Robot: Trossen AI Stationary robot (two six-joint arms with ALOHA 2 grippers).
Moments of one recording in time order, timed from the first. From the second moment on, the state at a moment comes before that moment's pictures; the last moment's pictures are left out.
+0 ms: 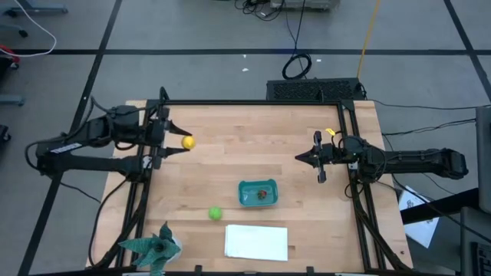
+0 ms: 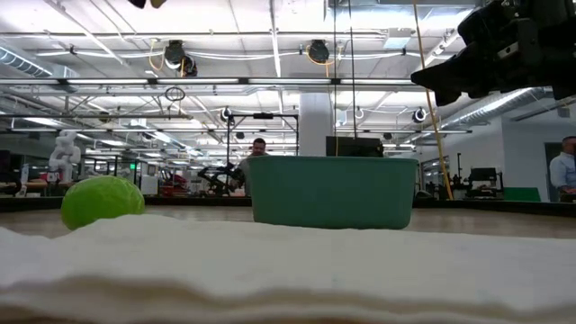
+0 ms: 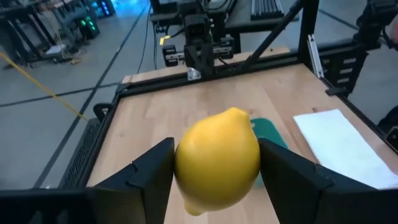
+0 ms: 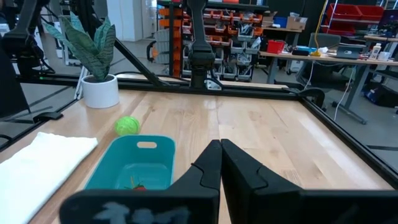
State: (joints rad) left arm 0.19 0.69 0.96 -0.58 0.21 0.25; right arm -0.18 0.61 0.13 0.40 -0.21 -0.07
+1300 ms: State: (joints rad) left arm 0.19 0.65 0.44 0.24 0.32 0.02; right arm -0.18 0.61 0.13 0.40 -0.21 -0.07
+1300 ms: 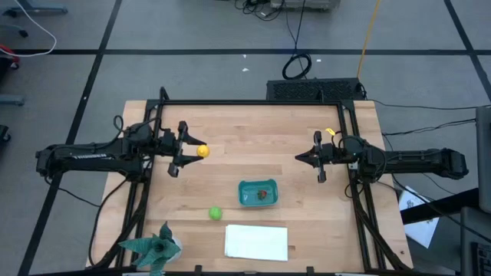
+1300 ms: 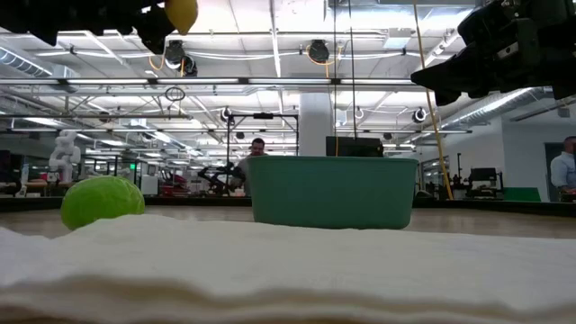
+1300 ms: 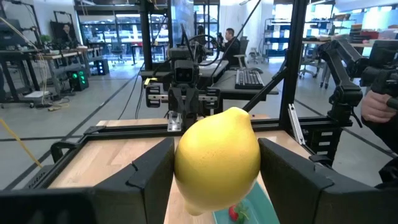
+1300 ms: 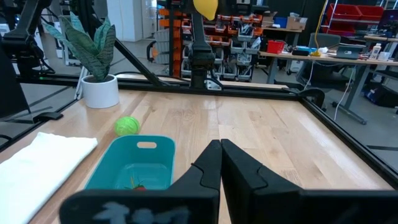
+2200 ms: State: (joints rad) left arm 0.14 0.93 0.45 0.38 0.23 -0.09; right arm -0.18 0.61 0.13 0.41 -0.21 -0.06
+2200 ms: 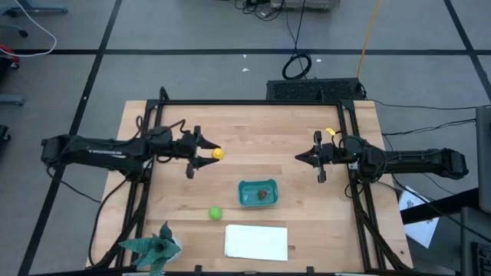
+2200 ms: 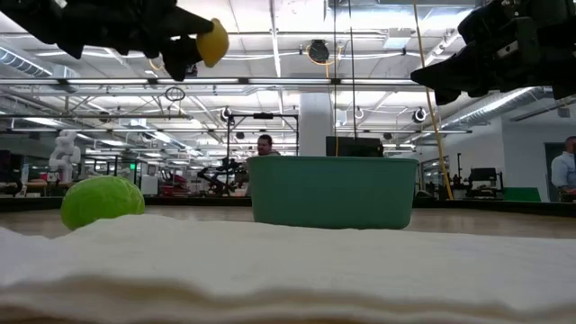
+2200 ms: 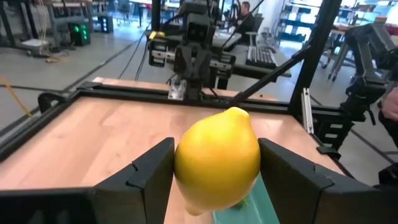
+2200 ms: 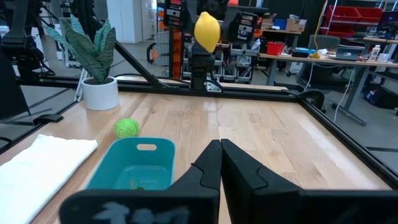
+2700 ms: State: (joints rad) left arm 0.08 1.08 0.49 0.41 0.17 -0.13; right arm -0.18 0.61 0.13 0.41 -0.21 -0.06
